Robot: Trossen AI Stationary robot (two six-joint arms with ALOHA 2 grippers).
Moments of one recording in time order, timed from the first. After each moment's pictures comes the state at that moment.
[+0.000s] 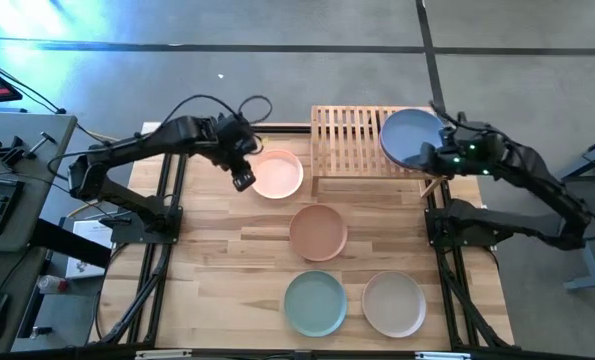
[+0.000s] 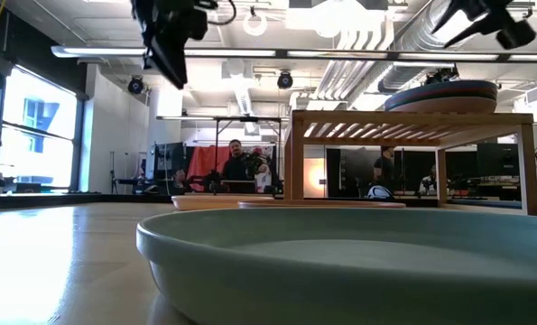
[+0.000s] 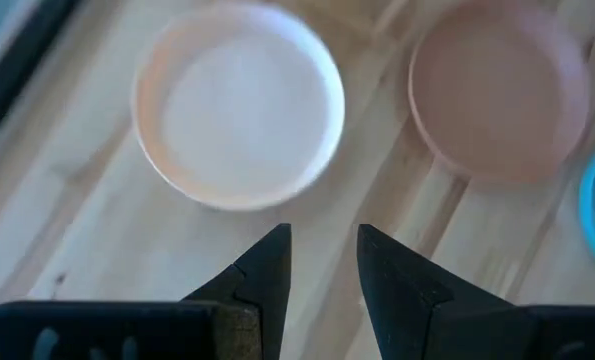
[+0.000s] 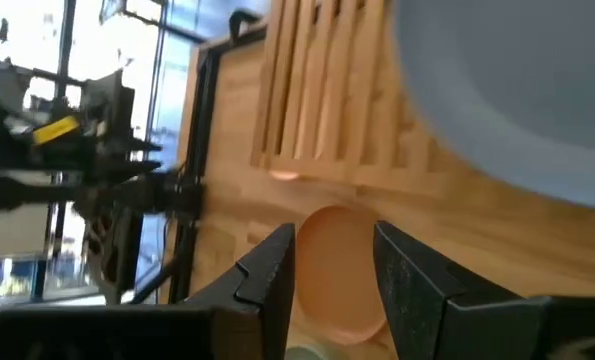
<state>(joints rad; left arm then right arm) 0.36 1.37 1.32 -1.09 0.02 -0.16 -0.49 0.67 1.05 -1.00 -0.10 1.10</state>
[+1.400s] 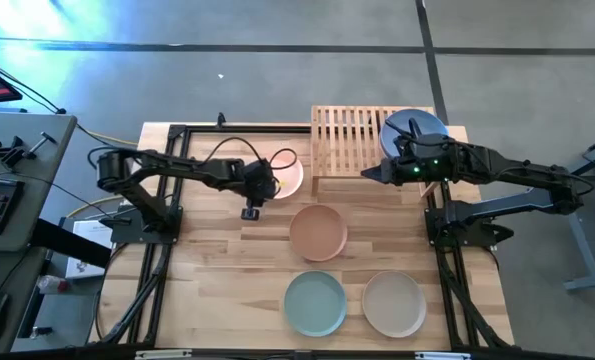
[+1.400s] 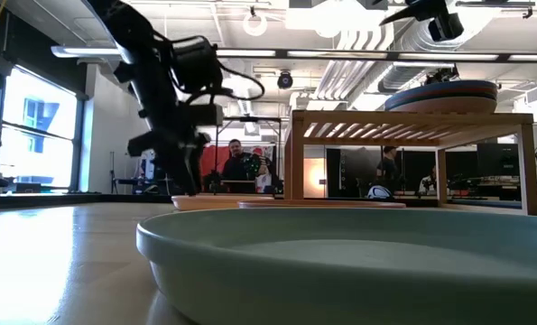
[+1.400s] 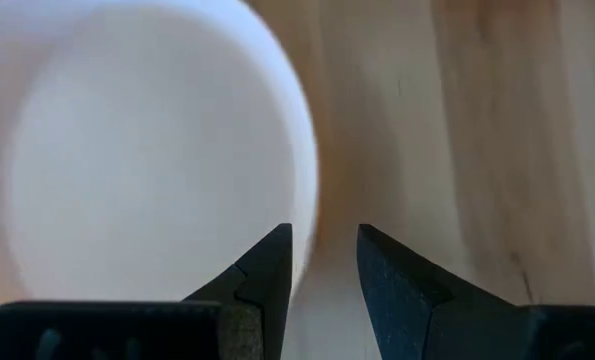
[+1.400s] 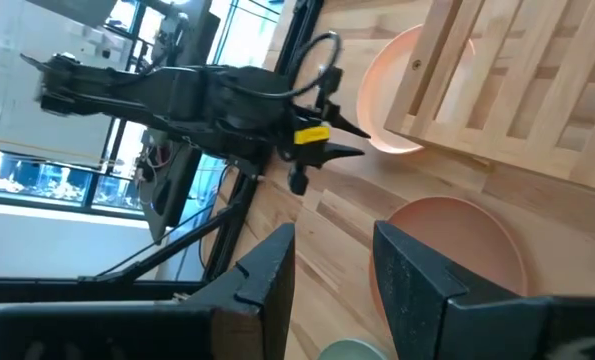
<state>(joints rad) 0.27 1.61 0.84 -0.36 -0.02 0.44 -0.13 0.91 1.05 -0.62 0.04 1.13</state>
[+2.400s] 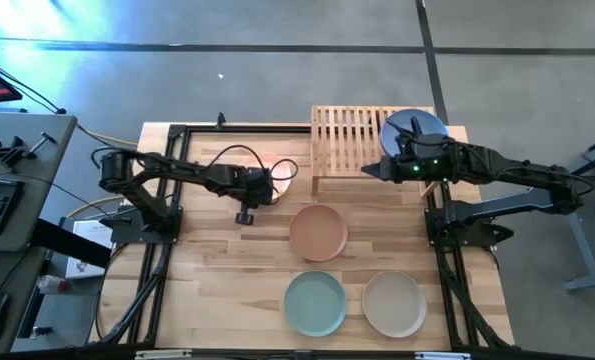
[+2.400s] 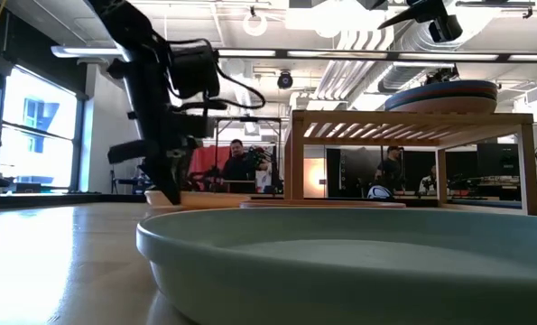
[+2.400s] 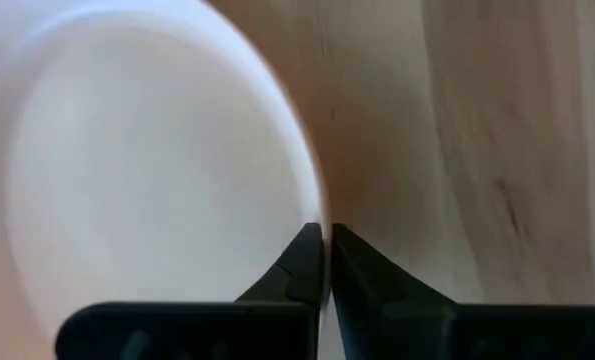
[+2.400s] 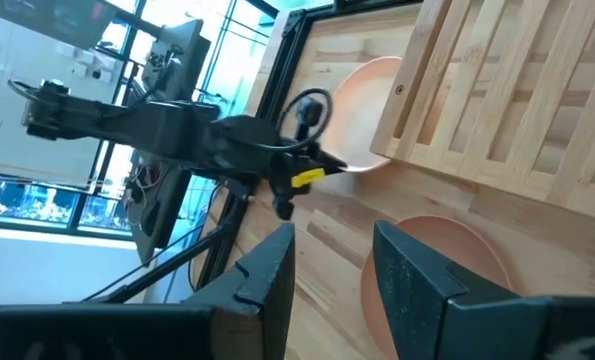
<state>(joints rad) 0.21 1.61 0.84 -0.48 -0.13 0.43 -0.13 0.91 1.05 -0.62 0.10 1.13</state>
